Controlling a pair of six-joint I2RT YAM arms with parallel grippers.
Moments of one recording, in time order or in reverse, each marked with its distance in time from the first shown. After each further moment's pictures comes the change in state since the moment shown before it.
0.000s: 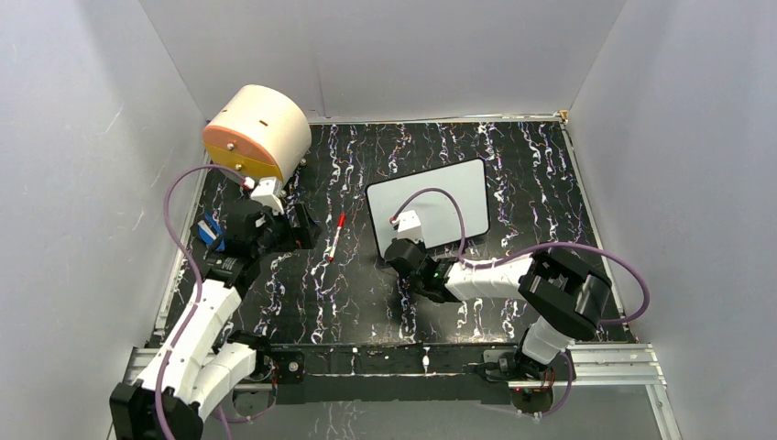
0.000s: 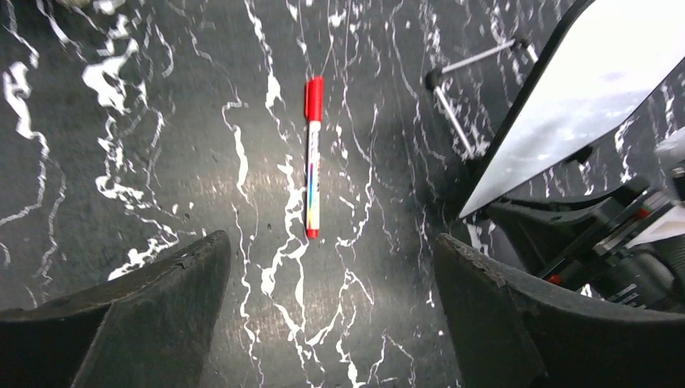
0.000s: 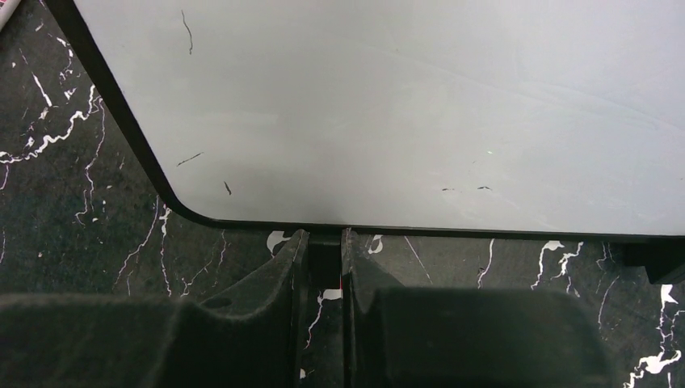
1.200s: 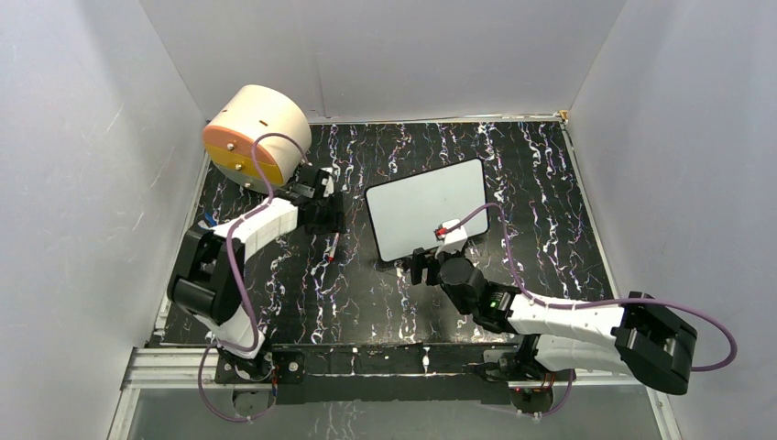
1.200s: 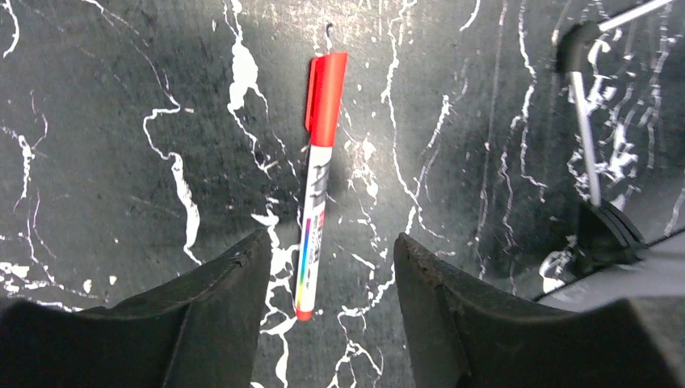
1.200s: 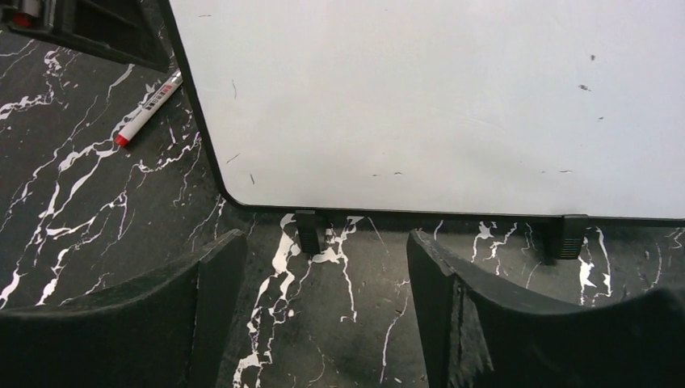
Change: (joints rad) left arm -0.155 0.787 0.359 -0.079 -0.110 -0.047; right arm 0.019 -0.522 -0.364 0.256 -0.012 -0.100
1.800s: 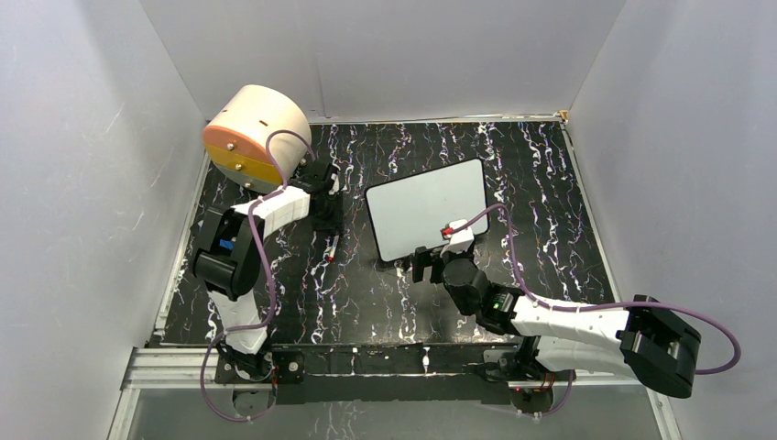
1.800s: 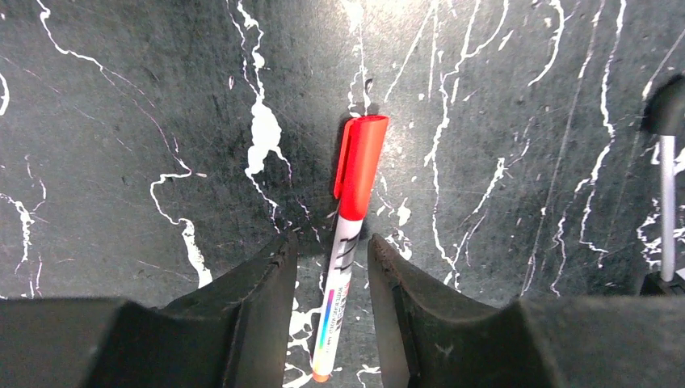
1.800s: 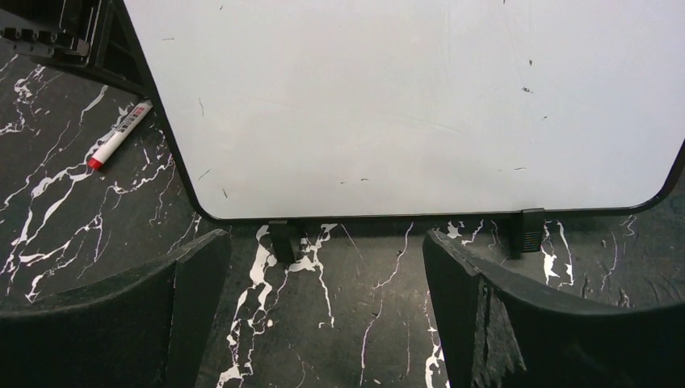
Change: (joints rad) left arm -0.009 0.214 0.145 -0.043 -0.065 0.023; right arm 0.000 -0.041 -0.023 0.003 0.080 -0.003
